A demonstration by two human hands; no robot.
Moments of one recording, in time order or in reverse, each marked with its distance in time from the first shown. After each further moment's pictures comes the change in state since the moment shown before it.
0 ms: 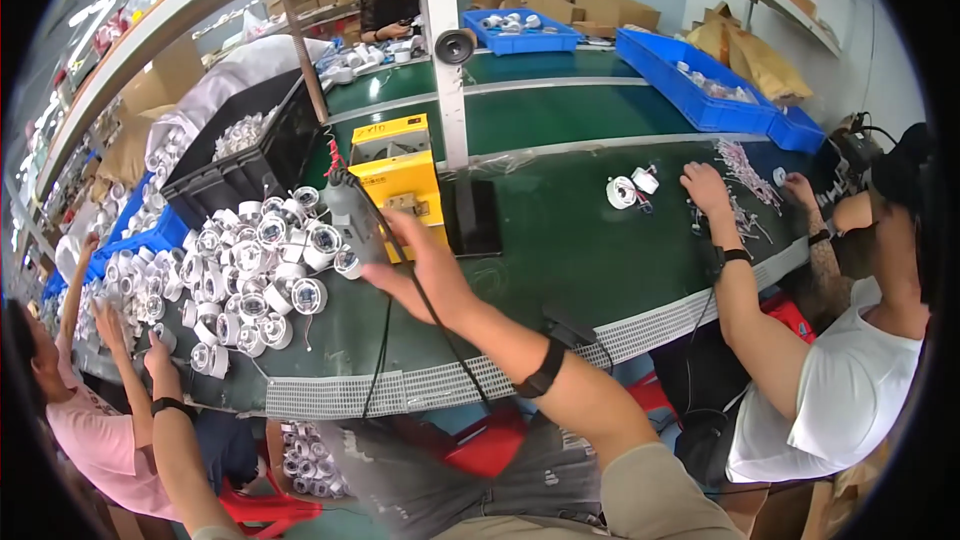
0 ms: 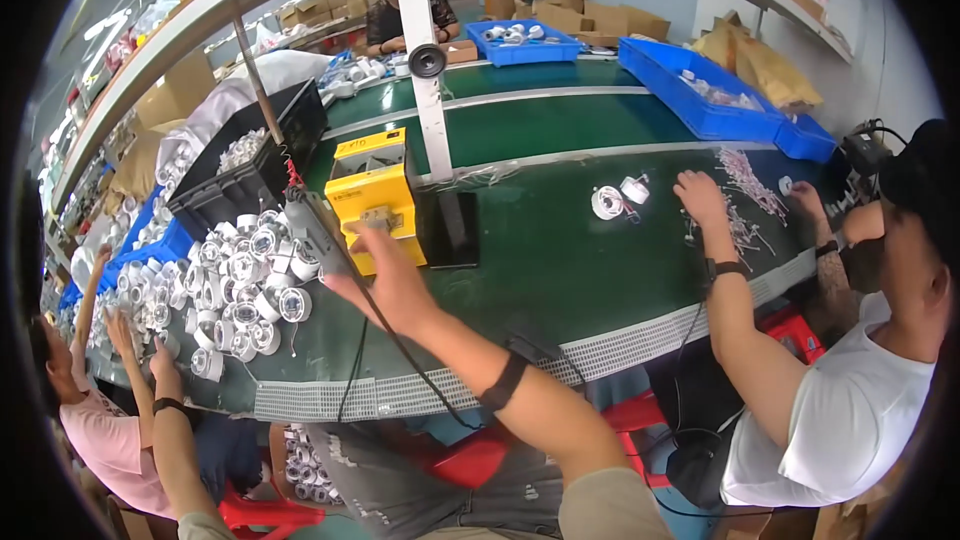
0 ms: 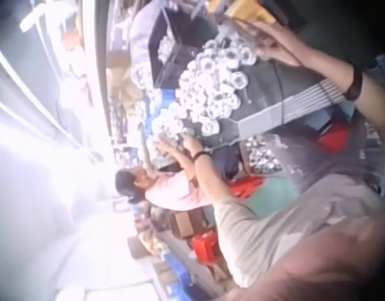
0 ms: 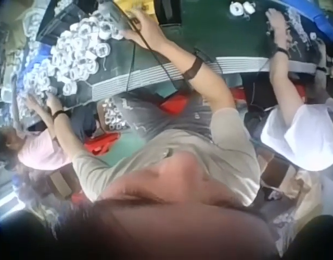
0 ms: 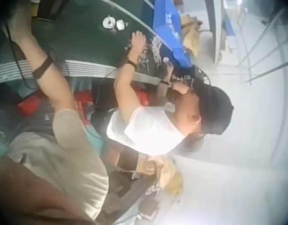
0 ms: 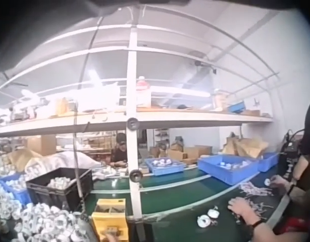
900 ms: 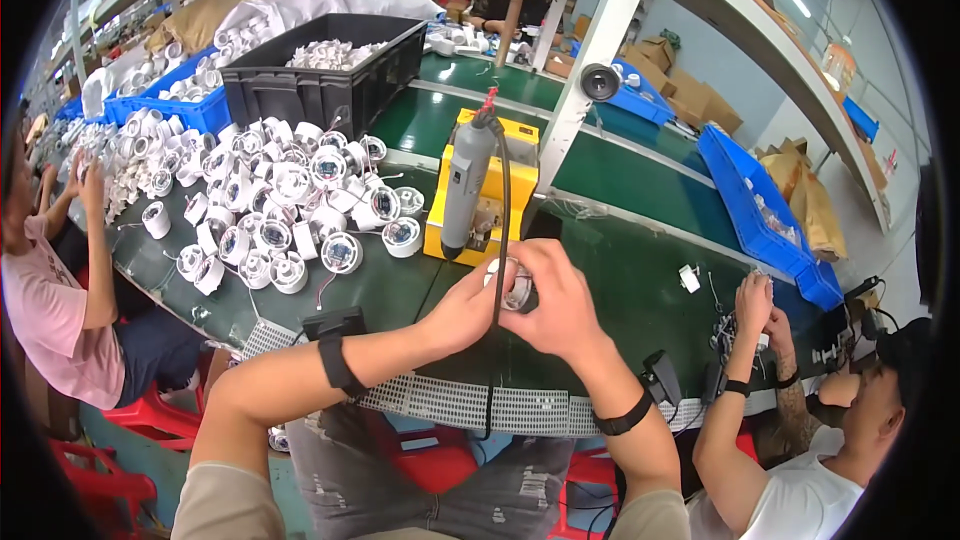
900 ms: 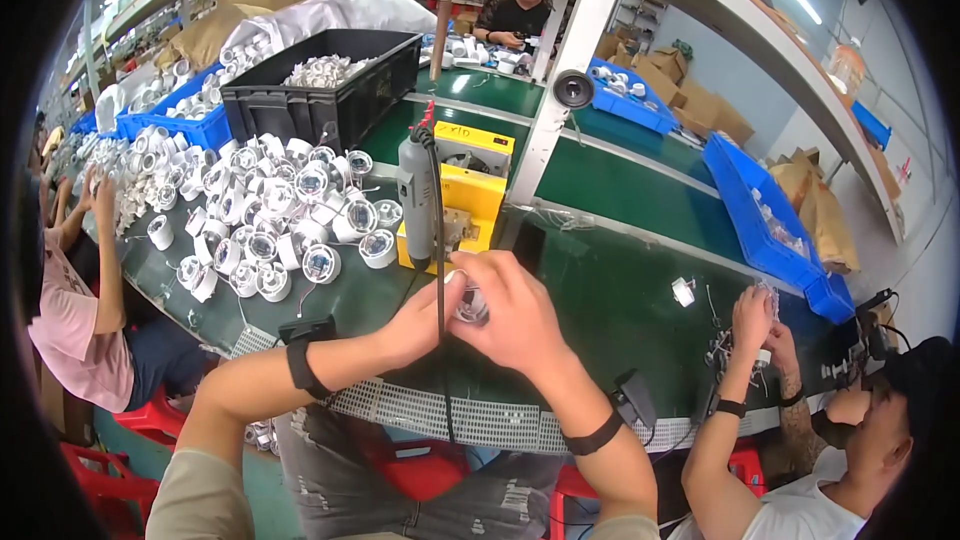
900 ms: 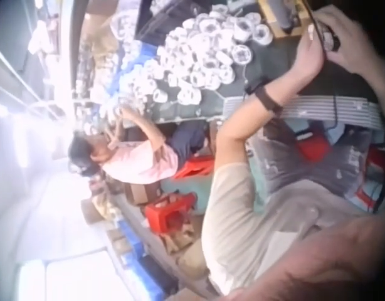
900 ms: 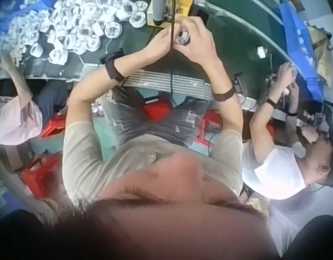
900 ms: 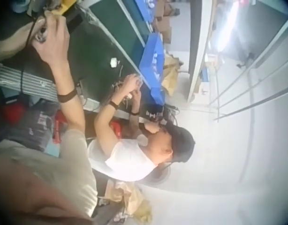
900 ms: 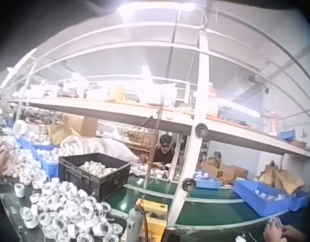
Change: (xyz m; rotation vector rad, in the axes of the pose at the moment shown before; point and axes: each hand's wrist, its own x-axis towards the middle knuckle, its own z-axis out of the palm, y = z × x) left_hand -0.595 0.242 0.033 -0.942 -1.555 0.668; right_hand 0.011 -0.016 -0.074 -0.534 -0.312 -0.384
